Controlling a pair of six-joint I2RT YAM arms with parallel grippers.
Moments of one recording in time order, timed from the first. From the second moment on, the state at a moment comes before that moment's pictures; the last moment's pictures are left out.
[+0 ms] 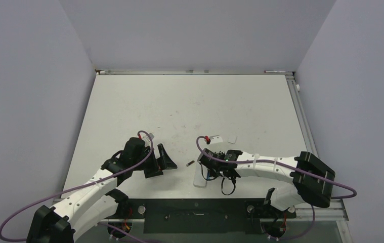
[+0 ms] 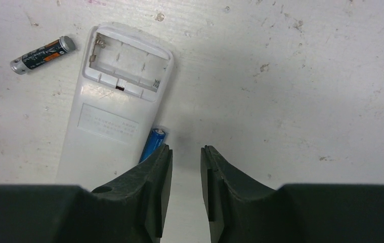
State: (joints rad) left arm -0.53 0.84 0.39 -0.37 0.38 -0.91; right arm 1.10 1.39 0.76 -0.59 0.39 0.83
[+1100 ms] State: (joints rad) left arm -0.53 0.84 0.39 -0.38 0.38 -0.91; right arm 1.08 1.53 0.78 -0.46 0.37 0.79
